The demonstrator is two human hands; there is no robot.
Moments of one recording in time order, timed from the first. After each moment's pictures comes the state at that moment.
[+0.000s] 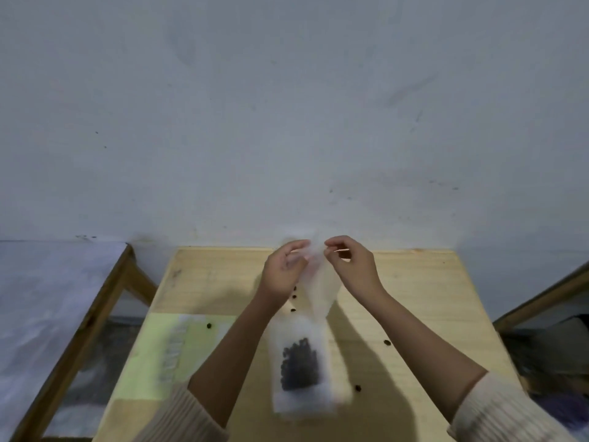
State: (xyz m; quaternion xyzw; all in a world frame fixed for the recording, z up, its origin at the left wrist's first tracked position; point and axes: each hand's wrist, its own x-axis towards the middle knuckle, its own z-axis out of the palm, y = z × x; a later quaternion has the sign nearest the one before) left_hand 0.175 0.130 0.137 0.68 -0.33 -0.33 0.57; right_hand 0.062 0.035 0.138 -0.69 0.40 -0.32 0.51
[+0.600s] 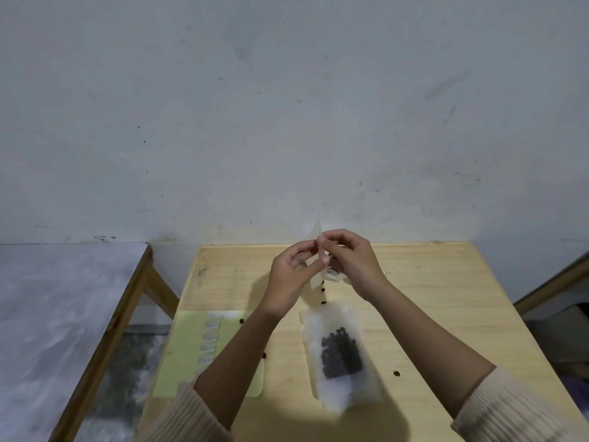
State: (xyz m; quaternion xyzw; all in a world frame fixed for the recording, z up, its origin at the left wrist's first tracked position) left_hand 0.214 0.193 0.143 0.59 -0.31 -0.39 0.64; right_hand 0.115 0.101 0.155 -0.54 0.33 -0.31 0.71
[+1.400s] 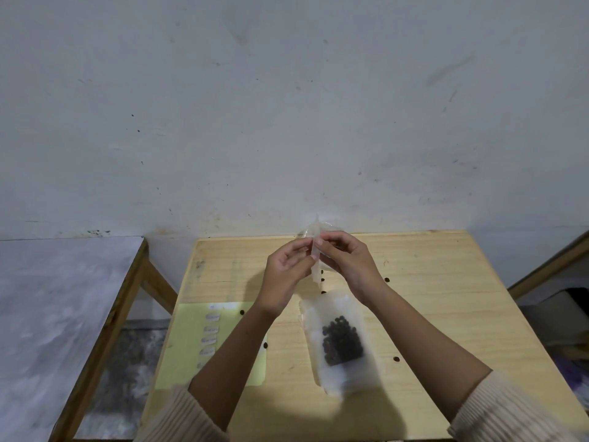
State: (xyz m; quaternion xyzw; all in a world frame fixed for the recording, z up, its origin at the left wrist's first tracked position) left_hand 0.218 0.209 0.138 0.57 -0.29 -0.41 0.65; right_hand 0.113 0.121 0.143 -0.52 0.34 -0.31 0.72
